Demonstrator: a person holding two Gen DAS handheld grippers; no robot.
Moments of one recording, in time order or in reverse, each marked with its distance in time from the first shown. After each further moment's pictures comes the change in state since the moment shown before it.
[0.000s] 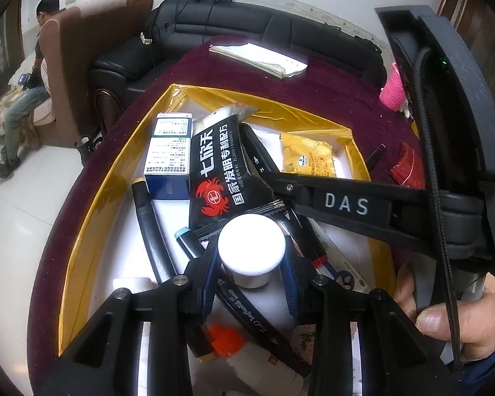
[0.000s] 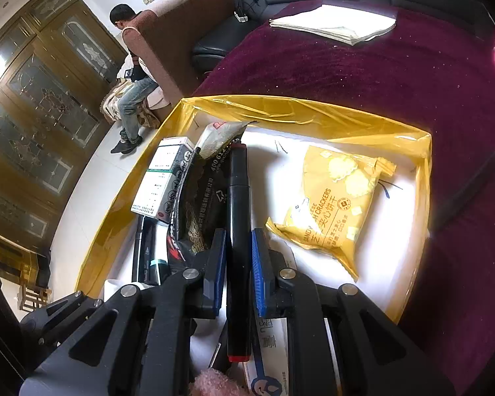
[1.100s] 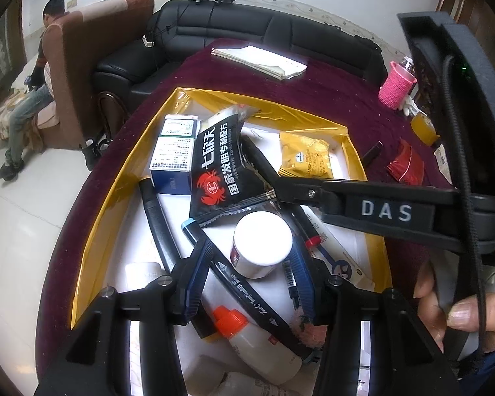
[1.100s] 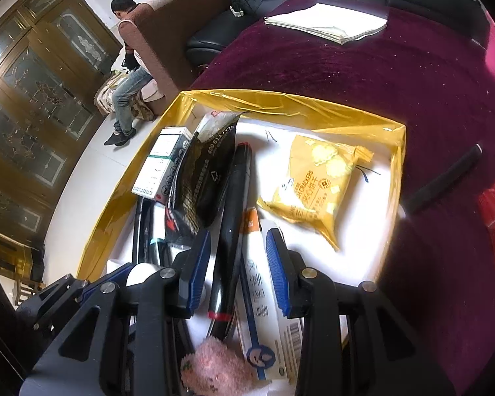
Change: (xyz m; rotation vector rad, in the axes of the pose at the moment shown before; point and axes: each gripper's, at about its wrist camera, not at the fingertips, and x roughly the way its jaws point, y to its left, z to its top) left arm -0.013 -0.004 -0.003 0.011 -0.003 0.017; right arm -0.022 -0.002 -0.010 -0.007 0.030 -0.032
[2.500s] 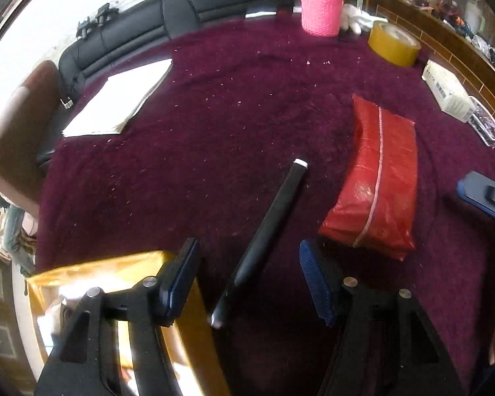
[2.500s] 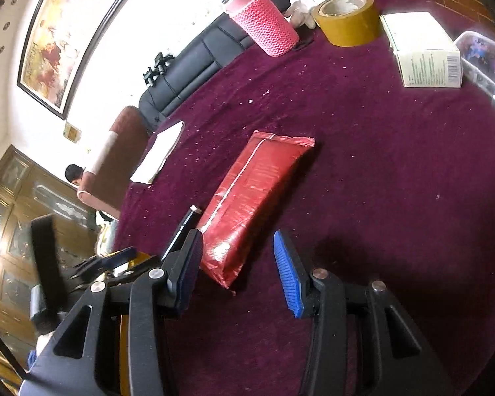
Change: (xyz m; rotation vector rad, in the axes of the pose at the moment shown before) left arm 0.143 -0.211 0.117 0.461 0.183 0.102; right arm -0.142 -0.282 -0.066 0.564 -0.421 0.062
